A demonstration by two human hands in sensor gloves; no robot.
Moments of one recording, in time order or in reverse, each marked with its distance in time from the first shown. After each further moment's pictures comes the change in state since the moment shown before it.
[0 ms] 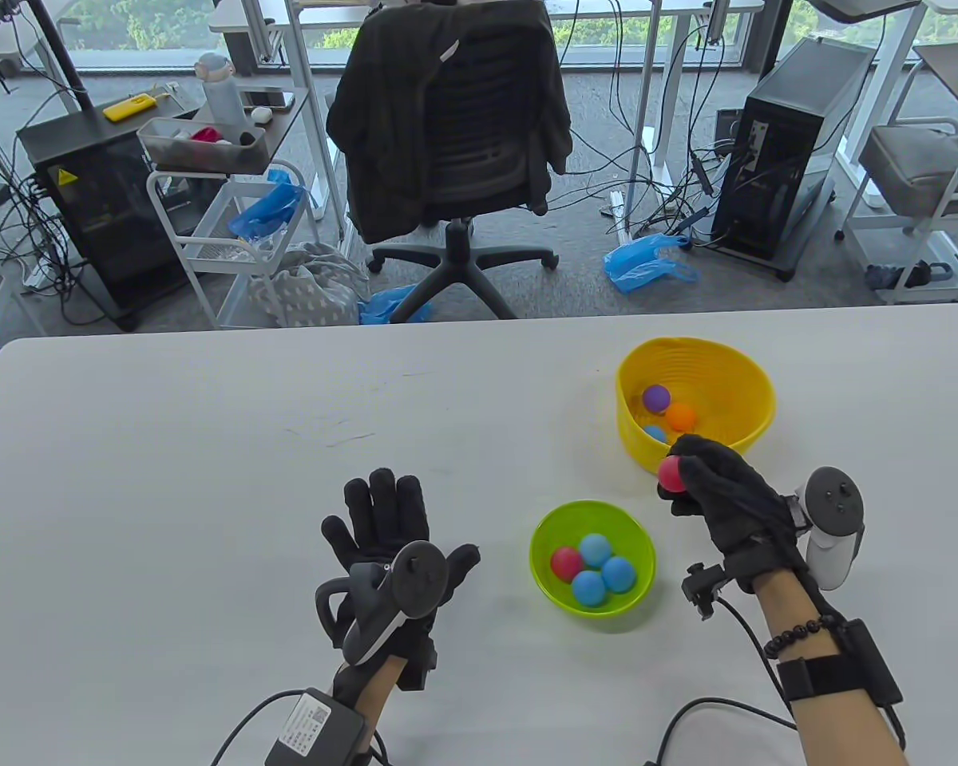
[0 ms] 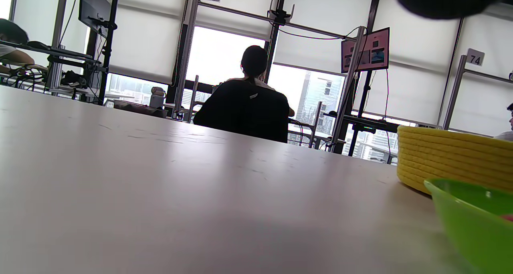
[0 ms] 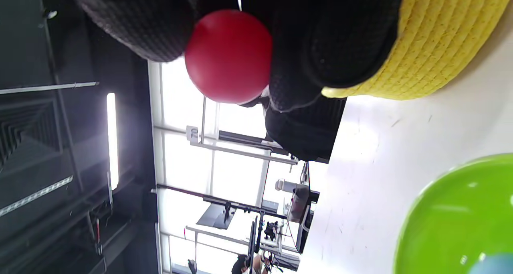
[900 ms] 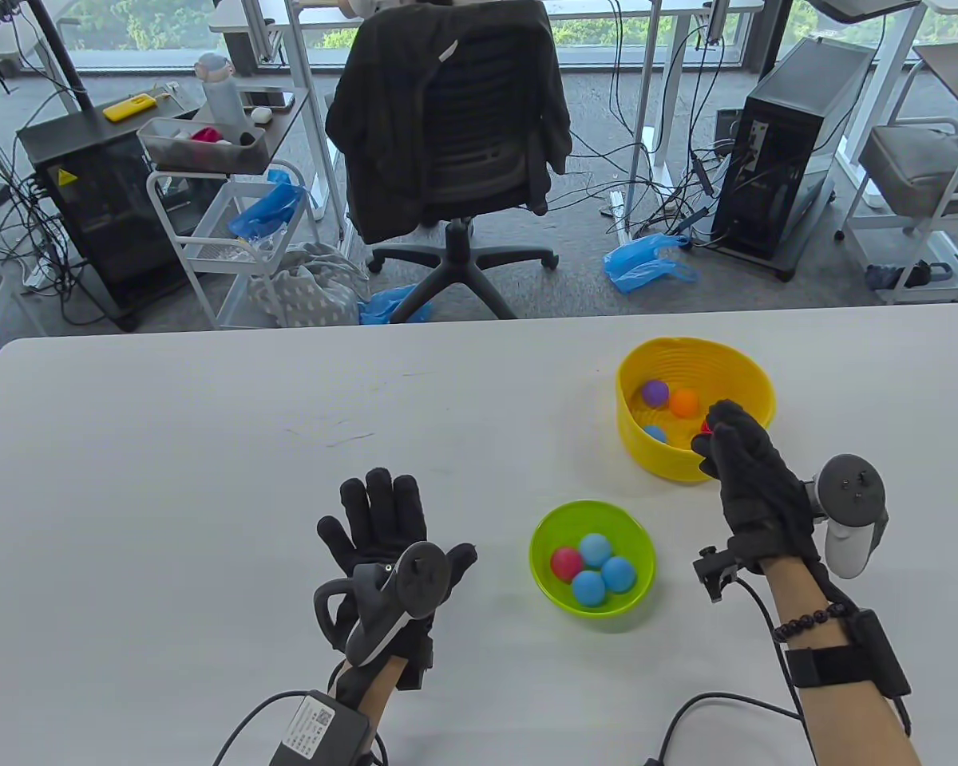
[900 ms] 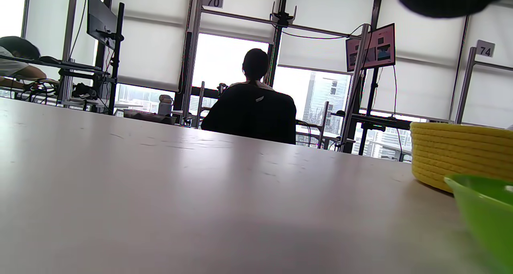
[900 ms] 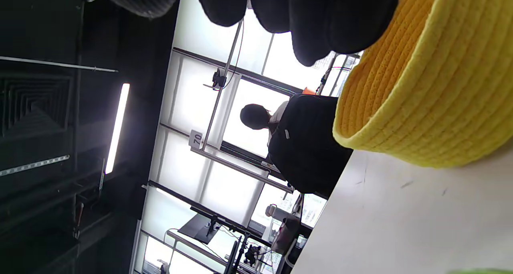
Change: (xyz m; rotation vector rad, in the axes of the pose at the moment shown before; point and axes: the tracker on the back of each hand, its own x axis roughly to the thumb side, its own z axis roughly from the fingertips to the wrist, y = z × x) left_hand 0.001 0.001 0.001 0.016 0.021 -0.049; right_hand 0.038 0.000 0.003 -0.048 -0.147 0.303
